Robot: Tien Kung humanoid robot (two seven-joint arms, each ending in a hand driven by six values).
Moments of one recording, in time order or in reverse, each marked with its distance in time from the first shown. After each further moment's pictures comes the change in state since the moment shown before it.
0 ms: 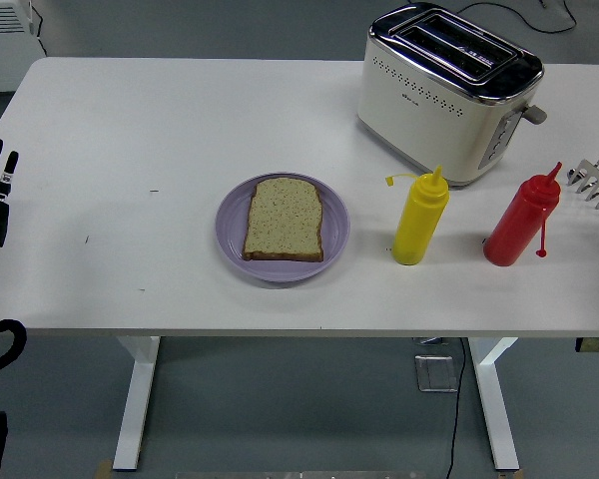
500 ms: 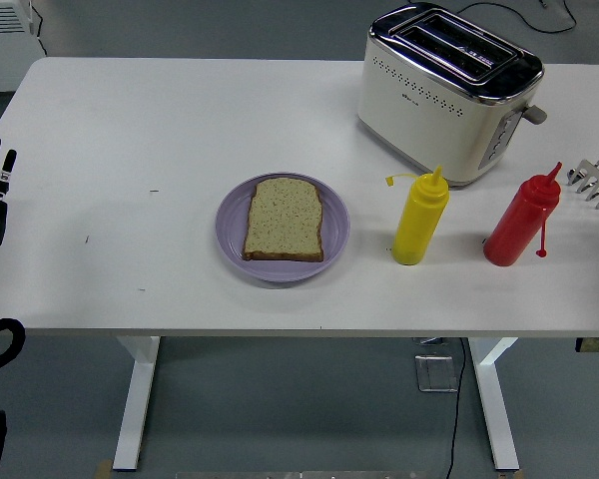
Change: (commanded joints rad) left arm -0.001 0.001 -0.002 -0.001 -0.001 0.000 0.000; right arm 0.001 -0.001 -0.002 0.002 -0.006 0.009 -0.015
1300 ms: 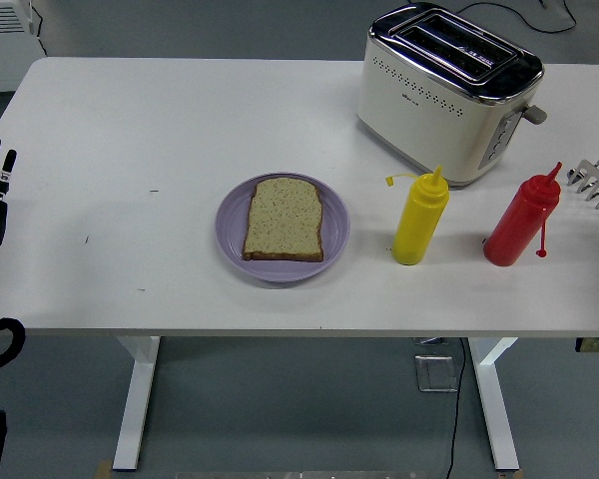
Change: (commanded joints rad) left arm -0.001 -0.001 -0.001 0.000 -0.001 0.000 0.000; right arm 0.006 0.001 -0.016 -0.003 0.025 -0.005 0.009
